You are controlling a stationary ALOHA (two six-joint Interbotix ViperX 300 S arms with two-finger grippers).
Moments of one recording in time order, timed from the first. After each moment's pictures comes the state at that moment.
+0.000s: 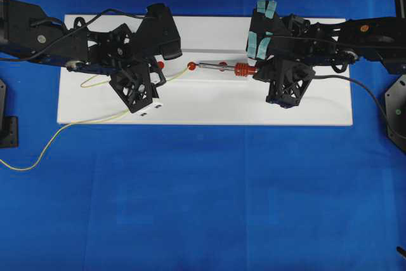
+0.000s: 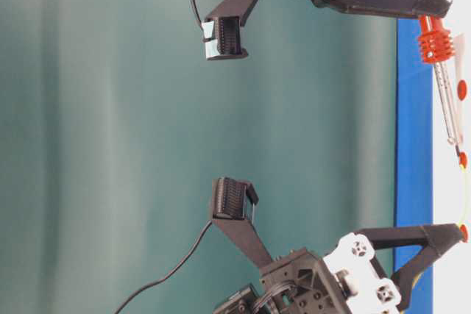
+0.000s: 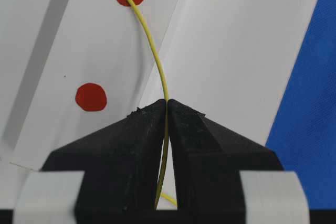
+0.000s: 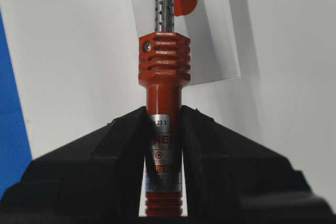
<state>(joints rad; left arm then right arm) 0.14 0.02 0.65 0.00 0.25 -0.24 -0.23 -0.12 0.77 0.16 0.33 0.00</state>
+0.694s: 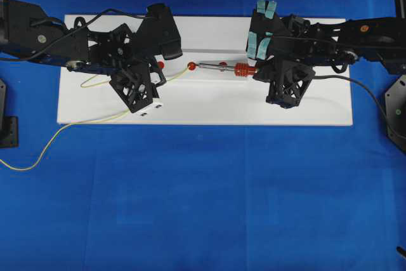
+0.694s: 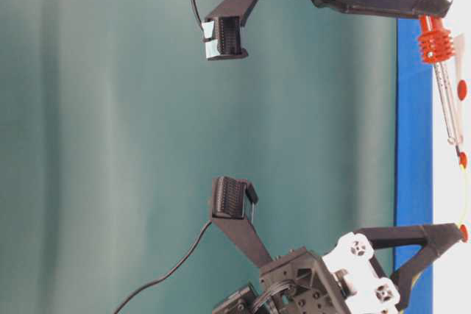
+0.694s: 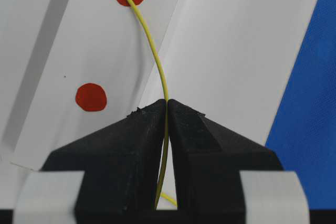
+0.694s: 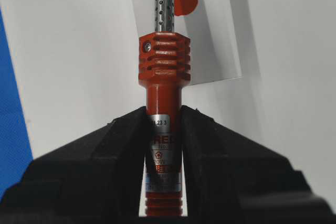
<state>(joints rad) 0.14 0.02 0.65 0.00 0.25 -0.24 -0.22 -0.11 0.77 0.16 0.33 0.00</state>
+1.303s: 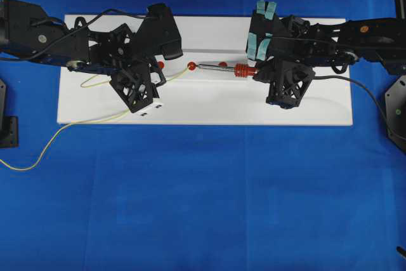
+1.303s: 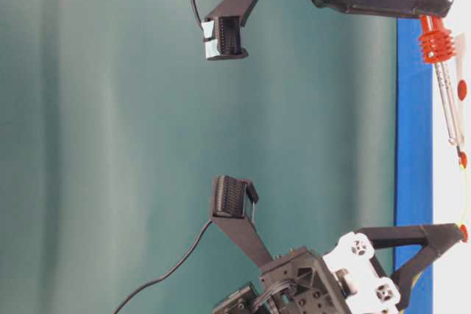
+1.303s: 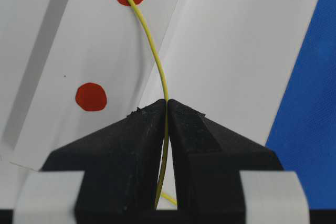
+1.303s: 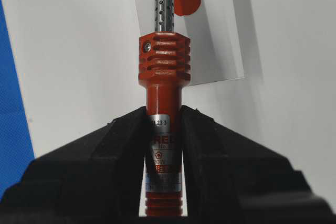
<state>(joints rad) 0.14 0.02 0.64 0.00 0.25 -0.24 -0.22 -0.12 0.77 0.16 0.33 0.00</state>
